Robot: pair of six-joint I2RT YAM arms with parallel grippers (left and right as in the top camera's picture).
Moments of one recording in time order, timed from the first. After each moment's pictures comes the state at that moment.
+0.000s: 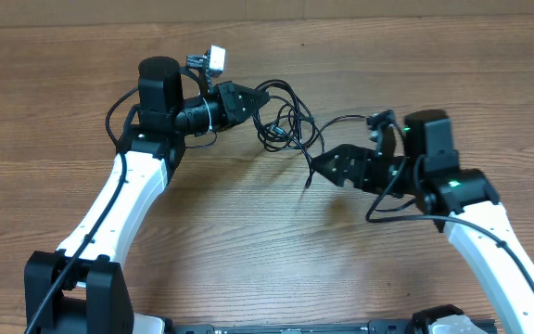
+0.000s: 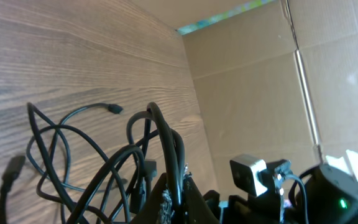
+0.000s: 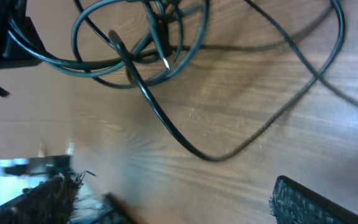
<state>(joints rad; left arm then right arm) -0.17 1.60 1.11 0.06 0.92 -0.83 0.25 1.26 0.93 -0.53 -0.66 0.48</state>
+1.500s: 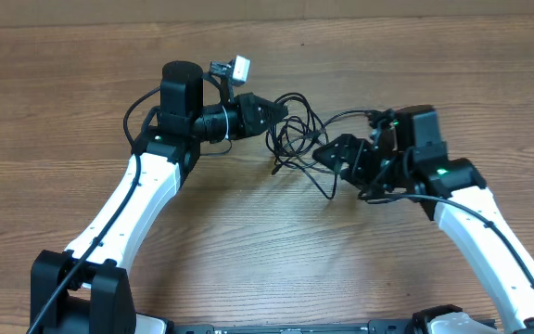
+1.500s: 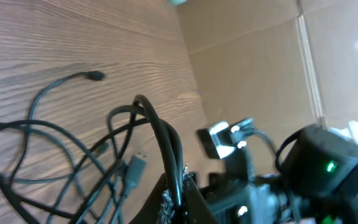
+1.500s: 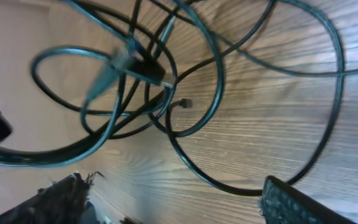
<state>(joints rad) -0.26 1.59 1.11 0.02 0.93 -0.79 0.26 1.35 0.95 -0.54 -0.57 0.76</state>
